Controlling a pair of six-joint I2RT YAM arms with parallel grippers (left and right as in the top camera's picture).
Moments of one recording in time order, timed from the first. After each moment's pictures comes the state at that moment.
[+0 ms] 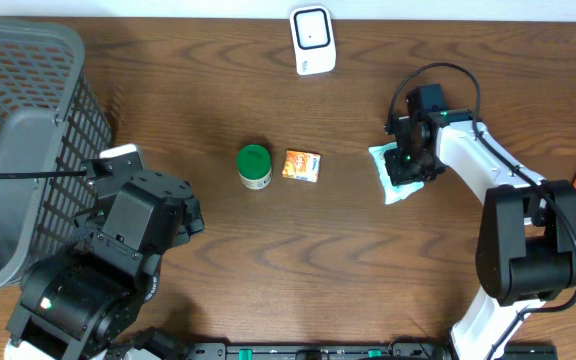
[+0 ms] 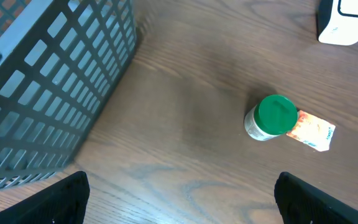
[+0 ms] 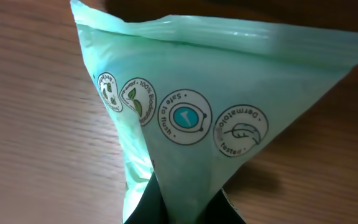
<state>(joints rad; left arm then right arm) -0.52 0.96 1.35 -1.36 -0.50 -0.67 0.14 1.94 1.26 -0.79 -0.12 -0.08</state>
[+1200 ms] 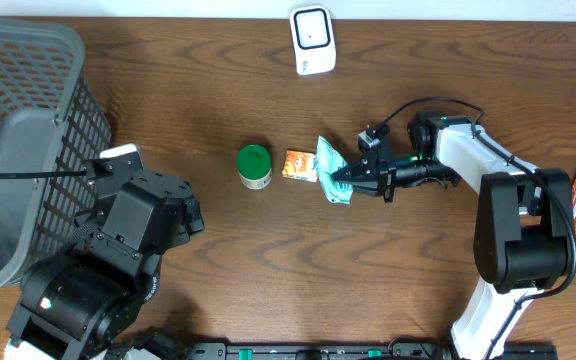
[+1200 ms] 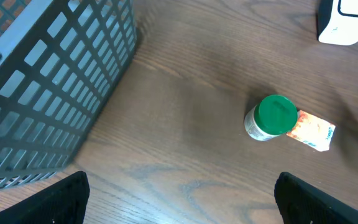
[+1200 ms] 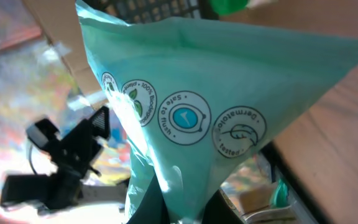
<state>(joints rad) -0.52 0.96 1.35 -1.36 -0.50 -0.67 0.11 1.99 1.23 -1.07 -1.49 -0.01</state>
